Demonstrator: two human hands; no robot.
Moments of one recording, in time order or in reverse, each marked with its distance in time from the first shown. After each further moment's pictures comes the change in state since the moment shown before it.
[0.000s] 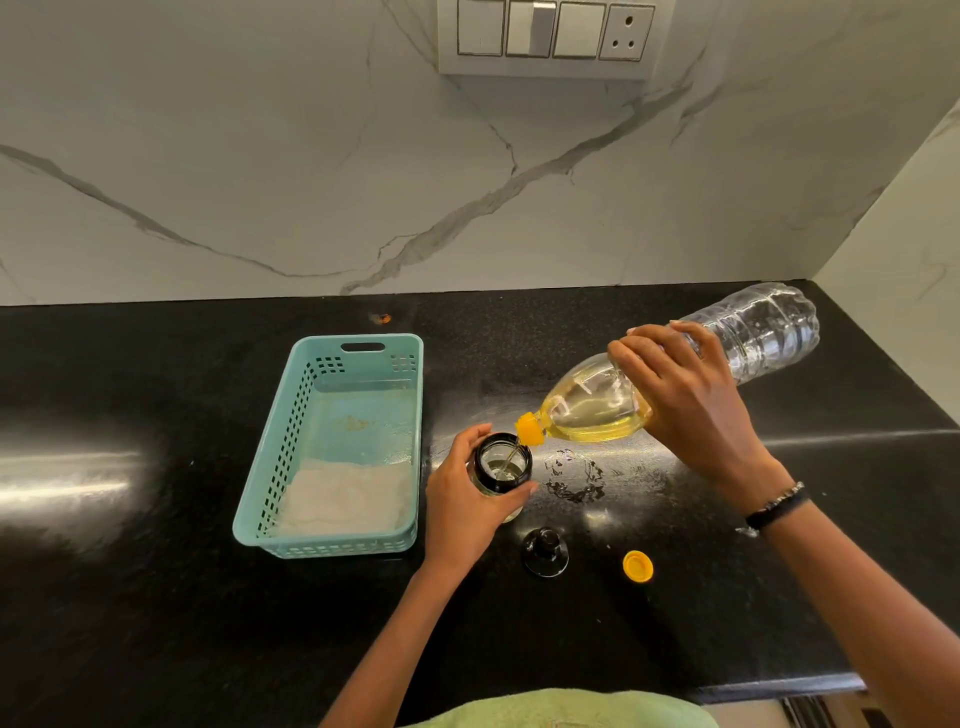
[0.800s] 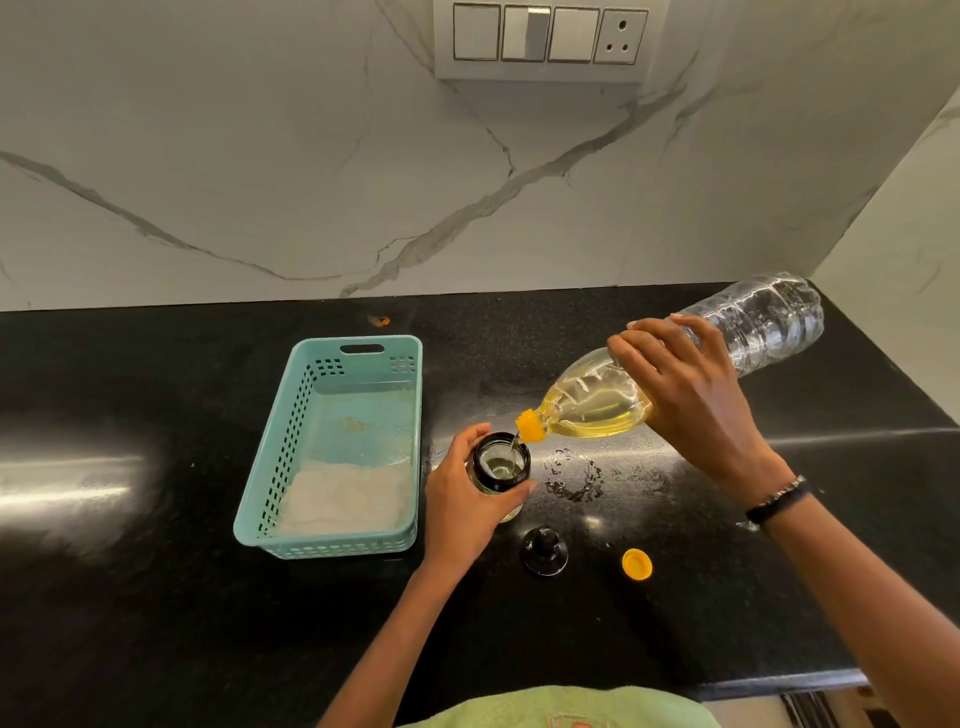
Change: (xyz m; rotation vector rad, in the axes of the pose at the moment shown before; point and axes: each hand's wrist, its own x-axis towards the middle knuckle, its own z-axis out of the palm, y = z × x) left_hand 0.001 -0.005 0.002 0.007 0.006 -0.010; right_hand 0.001 0.002 -0.004 -0.043 0.022 -0.008
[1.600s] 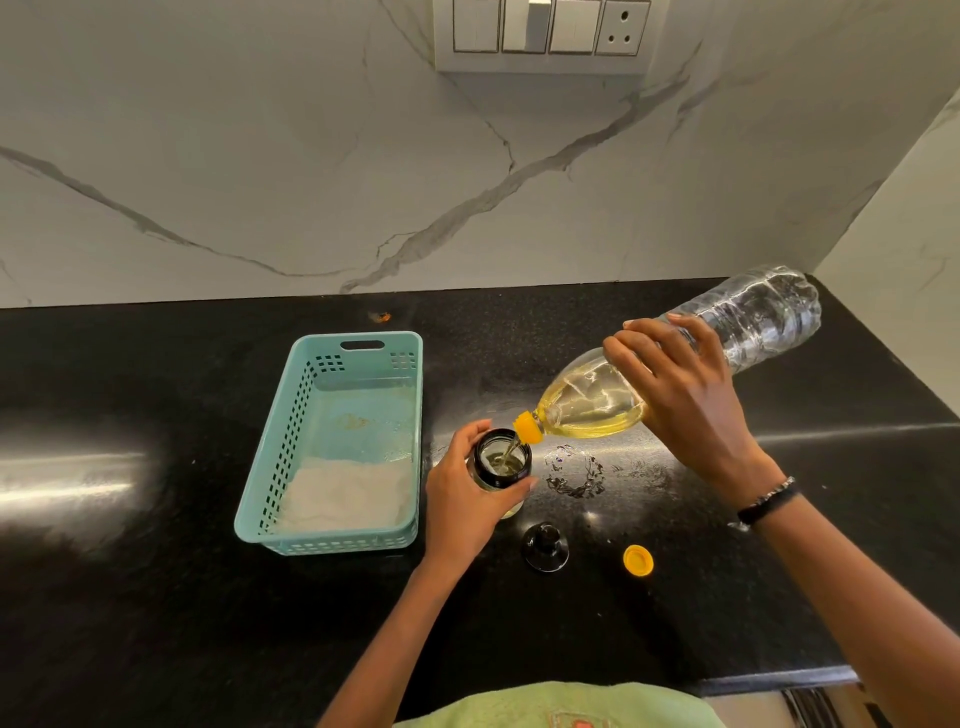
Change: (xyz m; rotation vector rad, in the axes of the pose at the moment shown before) left_hand 0.000 0.003 -0.001 0.007 -0.002 0.007; right_hand -0.002 -0.007 0.004 -0.027 0.022 0.005
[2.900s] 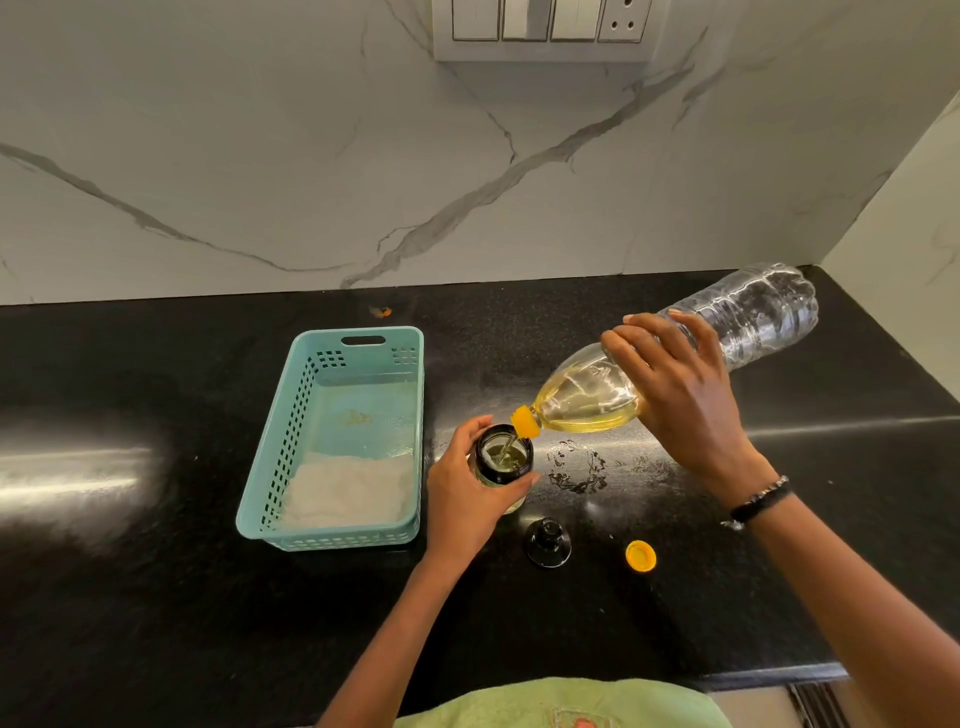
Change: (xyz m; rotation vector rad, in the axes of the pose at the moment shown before) left_hand -0.001 0.002 0.000 -0.013 0.003 -0.001; right_hand 0.002 -0.009 0.002 0.043 0.008 0.071
